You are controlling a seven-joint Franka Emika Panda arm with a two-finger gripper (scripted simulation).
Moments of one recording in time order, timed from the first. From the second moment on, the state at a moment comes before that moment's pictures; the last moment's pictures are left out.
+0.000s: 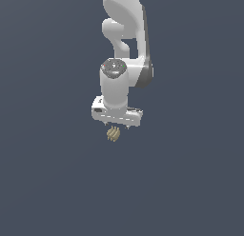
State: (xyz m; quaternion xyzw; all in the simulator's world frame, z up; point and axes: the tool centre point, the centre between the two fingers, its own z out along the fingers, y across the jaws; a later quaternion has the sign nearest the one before) arm -0.008 -0.024 0.138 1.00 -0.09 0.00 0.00
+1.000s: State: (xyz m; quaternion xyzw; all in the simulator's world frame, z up) arm -0.021 -0.044 0.087 0.98 -0.20 0.00 0.00
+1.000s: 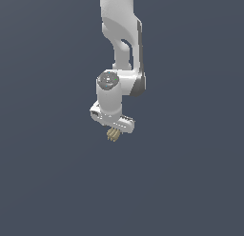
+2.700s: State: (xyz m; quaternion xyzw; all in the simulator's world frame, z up) arm -0.024 -0.042 0.060 0.98 -0.20 0.00 0.00
